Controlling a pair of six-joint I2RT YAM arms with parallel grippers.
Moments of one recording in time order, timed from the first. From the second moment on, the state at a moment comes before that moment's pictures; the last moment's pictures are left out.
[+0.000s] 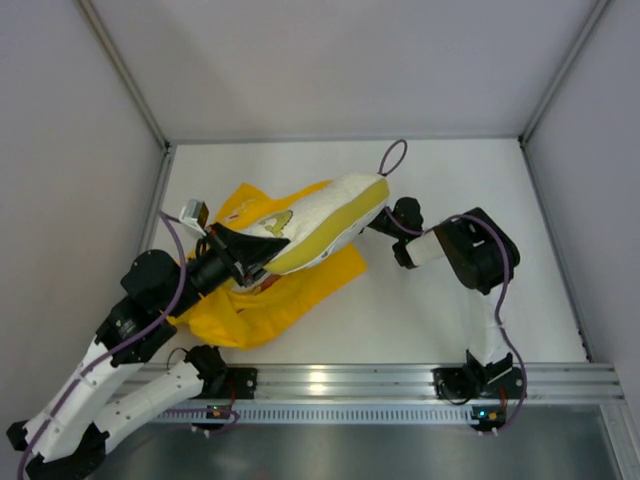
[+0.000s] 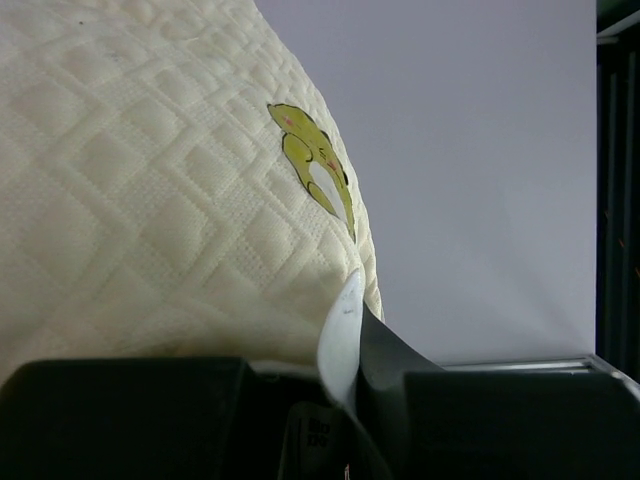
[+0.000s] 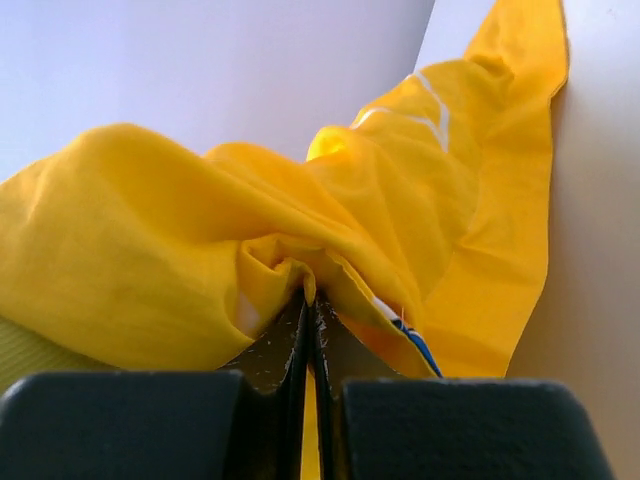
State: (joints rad) left arm -0.76 0.55 0.96 -0.35 0.09 -1.50; right arm 0.49 2.04 0.87 1.26 -0.65 1.35
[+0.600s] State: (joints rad) left arm -0.77 0.67 0.87 -0.10 0.24 -1.40; right arm 0.24 1.37 0.68 0.41 -0.40 0.93
